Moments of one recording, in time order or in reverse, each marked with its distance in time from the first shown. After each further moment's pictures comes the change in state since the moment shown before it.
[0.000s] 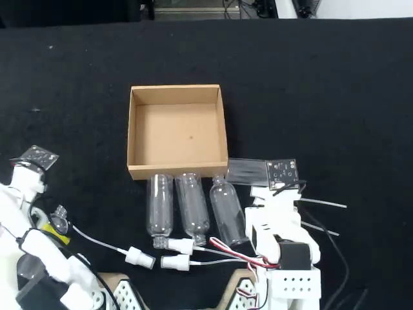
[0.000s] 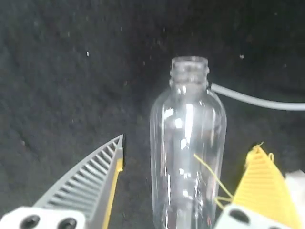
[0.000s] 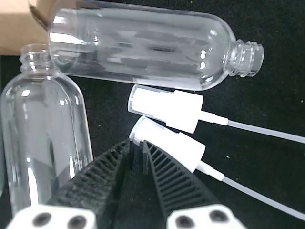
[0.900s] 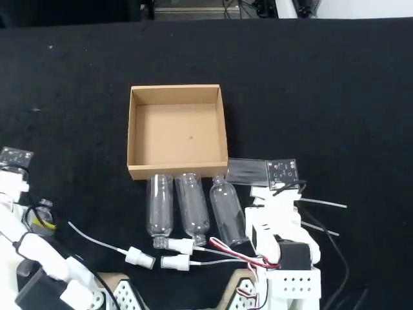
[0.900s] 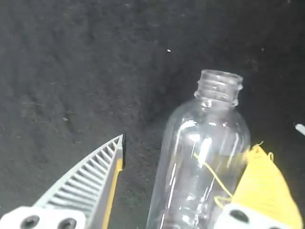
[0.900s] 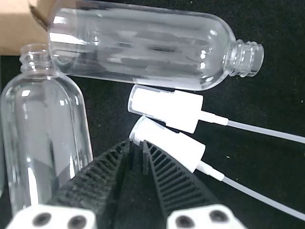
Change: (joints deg) left arm -5.8 0.1 4.9 -17.0 9.8; right arm 0.0 0.0 0.0 0.0 0.0
